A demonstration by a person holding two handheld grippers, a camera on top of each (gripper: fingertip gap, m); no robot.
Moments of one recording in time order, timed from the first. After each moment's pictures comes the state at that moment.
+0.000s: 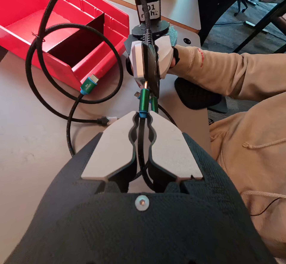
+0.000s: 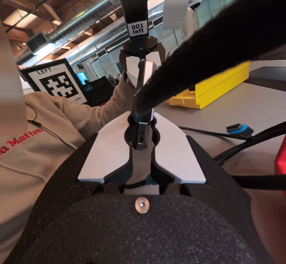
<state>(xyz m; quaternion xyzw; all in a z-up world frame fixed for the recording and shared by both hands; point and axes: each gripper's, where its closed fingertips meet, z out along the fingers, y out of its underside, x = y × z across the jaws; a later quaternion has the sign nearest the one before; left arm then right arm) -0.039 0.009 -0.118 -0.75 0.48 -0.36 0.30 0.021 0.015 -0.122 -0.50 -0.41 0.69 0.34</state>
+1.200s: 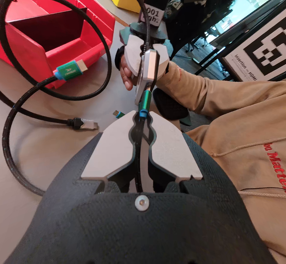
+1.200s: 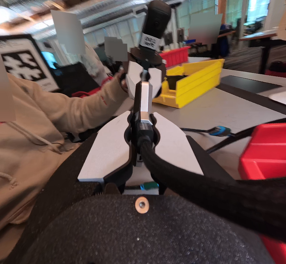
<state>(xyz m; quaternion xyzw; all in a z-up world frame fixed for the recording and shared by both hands) -0.029 0.008 -0.134 -0.73 0.41 -0.50 0.24 0.021 0.020 -0.125 -0.51 -0.44 0.61 0.41</state>
